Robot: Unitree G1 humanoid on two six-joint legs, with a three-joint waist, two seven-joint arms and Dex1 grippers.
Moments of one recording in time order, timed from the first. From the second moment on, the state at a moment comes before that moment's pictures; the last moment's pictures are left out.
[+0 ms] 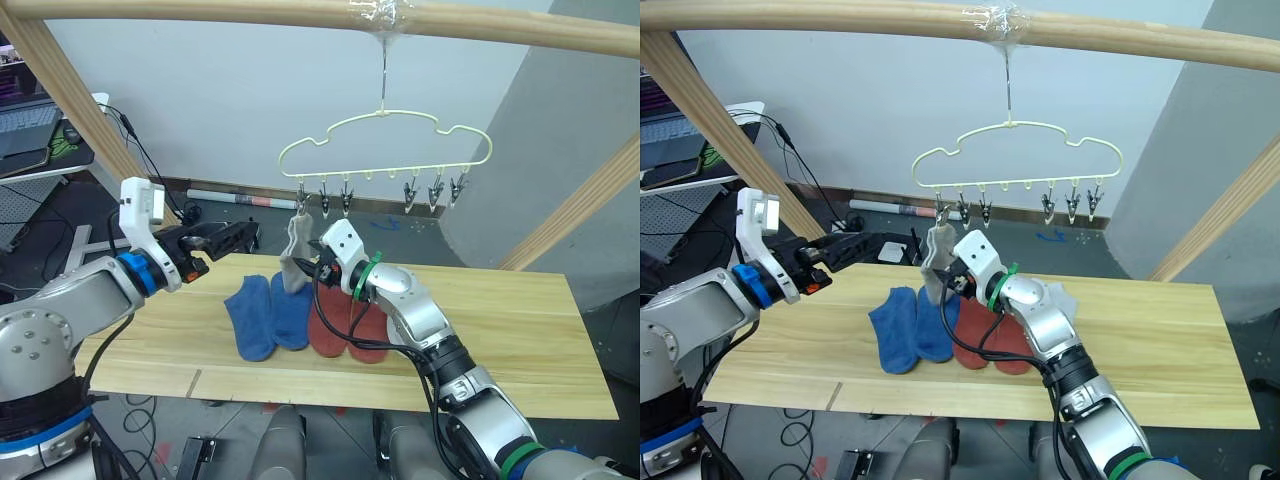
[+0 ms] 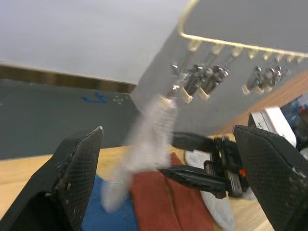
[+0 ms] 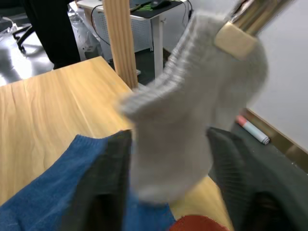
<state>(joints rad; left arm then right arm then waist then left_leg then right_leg) -0.32 0.69 0.43 -0.42 -1.14 1.10 -0.24 -0.63 0.01 0.26 0.32 0.02 0.26 0.55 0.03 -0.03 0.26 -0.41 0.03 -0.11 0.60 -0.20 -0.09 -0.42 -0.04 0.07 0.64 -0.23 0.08</state>
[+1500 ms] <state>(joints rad) -0.63 0.07 -0.05 0.29 -0.06 0.00 -0.09 -0.49 -0.50 -0.03 -0.39 0.51 0.71 0.69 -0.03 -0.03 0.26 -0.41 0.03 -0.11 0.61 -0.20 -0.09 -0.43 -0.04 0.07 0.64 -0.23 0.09</state>
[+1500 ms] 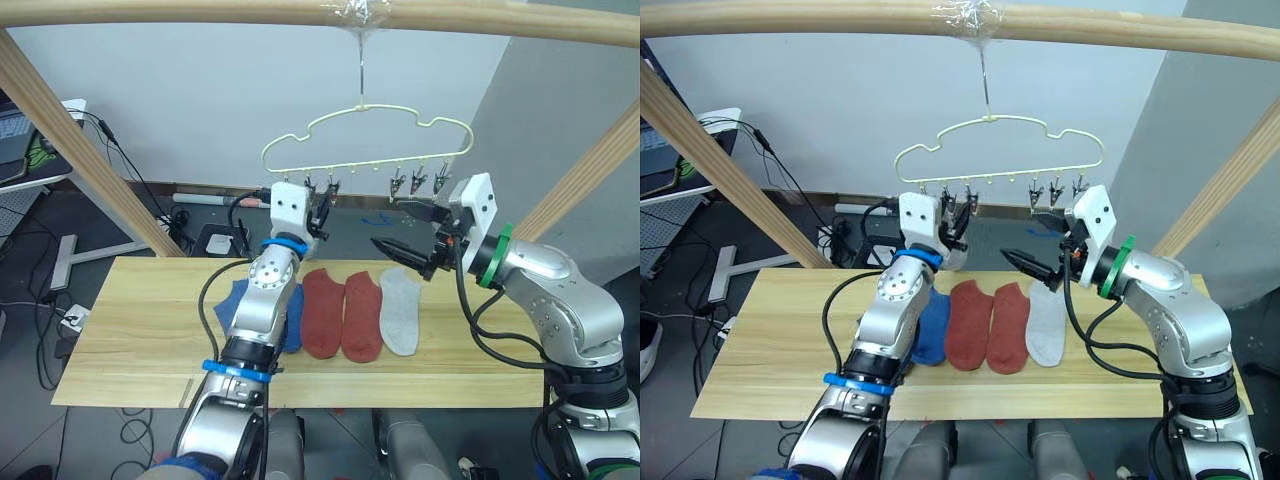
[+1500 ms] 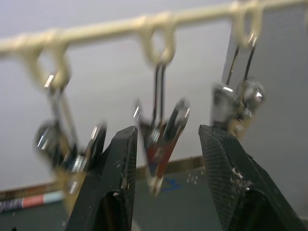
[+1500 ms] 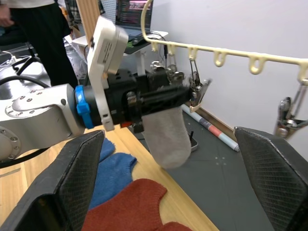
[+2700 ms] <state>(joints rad) -0.59 0.03 -0.03 0.19 0.03 0.02 -0.01 -0.49 -0.52 -0.04 -0.39 0.55 0.73 0.66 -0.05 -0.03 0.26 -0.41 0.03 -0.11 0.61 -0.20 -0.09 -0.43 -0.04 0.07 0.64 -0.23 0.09</state>
